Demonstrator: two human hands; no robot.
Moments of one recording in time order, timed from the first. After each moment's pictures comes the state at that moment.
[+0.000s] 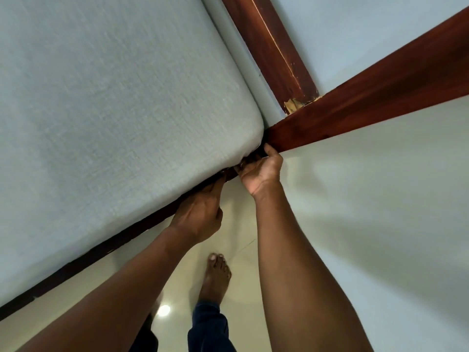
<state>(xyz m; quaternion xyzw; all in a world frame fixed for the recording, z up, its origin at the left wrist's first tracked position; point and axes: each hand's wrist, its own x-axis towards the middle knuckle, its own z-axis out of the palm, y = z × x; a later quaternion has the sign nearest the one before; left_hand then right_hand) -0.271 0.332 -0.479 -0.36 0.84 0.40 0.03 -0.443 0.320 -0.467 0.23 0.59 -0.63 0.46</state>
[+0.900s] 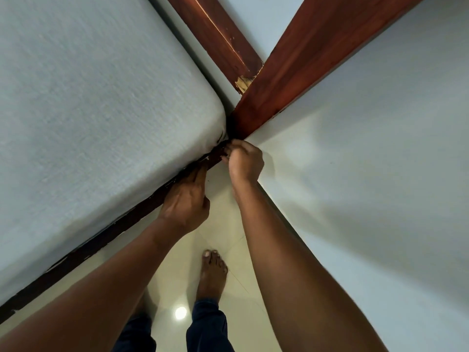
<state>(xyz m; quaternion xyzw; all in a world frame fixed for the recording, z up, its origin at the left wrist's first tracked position) -0.307 0.345 -0.480 -0.36 0.87 0.35 0.07 -0.456 0.356 -0.486 0.03 0.81 -0.49 0.32</state>
